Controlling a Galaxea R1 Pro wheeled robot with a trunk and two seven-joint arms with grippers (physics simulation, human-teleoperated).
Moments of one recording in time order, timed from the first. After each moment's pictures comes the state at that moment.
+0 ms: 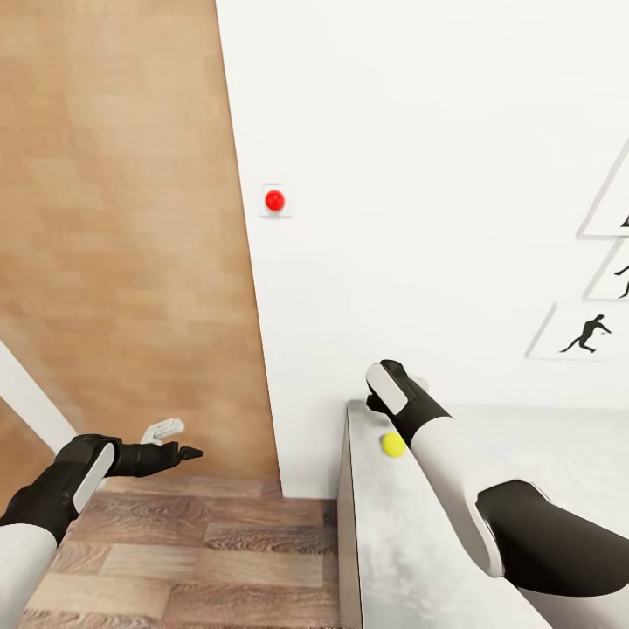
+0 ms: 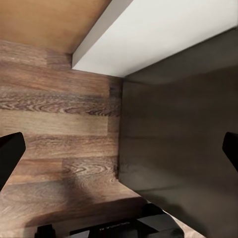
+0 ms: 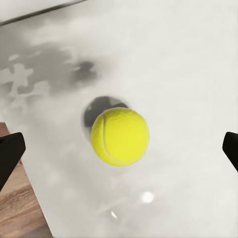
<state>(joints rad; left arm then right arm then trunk) -0.69 0.34 -0.01 -0.80 0.30 0.89 -0.52 -1.09 0.15 0.22 -0.50 -0.79 0.69 -0.96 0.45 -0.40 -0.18</state>
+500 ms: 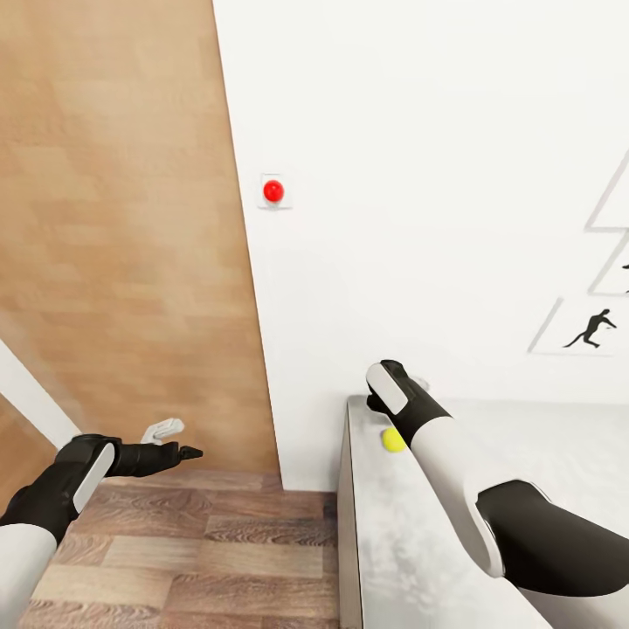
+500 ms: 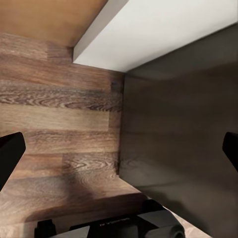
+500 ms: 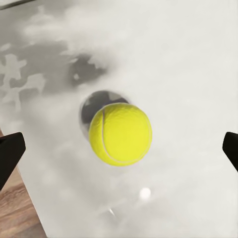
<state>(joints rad) -0.69 0.34 -0.01 -0.80 0.30 0.89 -0.52 -1.09 0.15 0.22 -0.50 -0.79 0.69 -0.96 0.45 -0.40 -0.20</state>
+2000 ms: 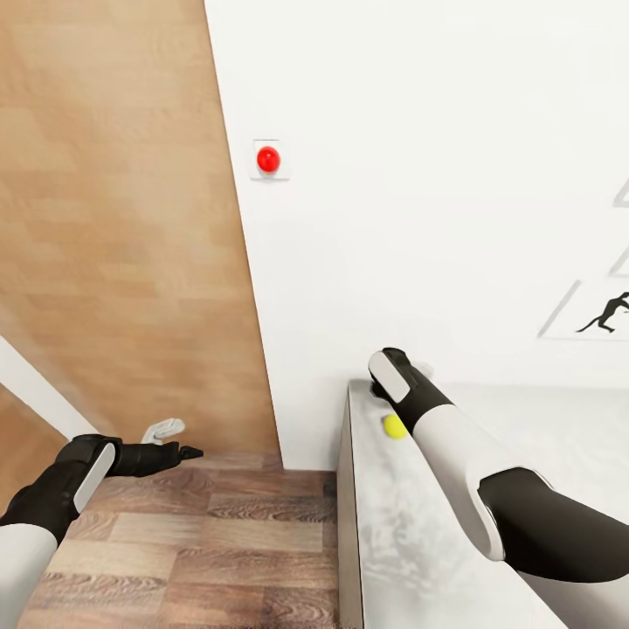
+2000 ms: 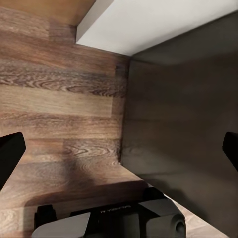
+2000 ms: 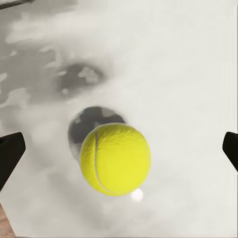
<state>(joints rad) -0.69 0.34 -0.01 -0.80 0.30 0.89 -0.52 -1.14 0.14 0.22 -0.50 -0.76 0.69 -0.96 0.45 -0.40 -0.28</state>
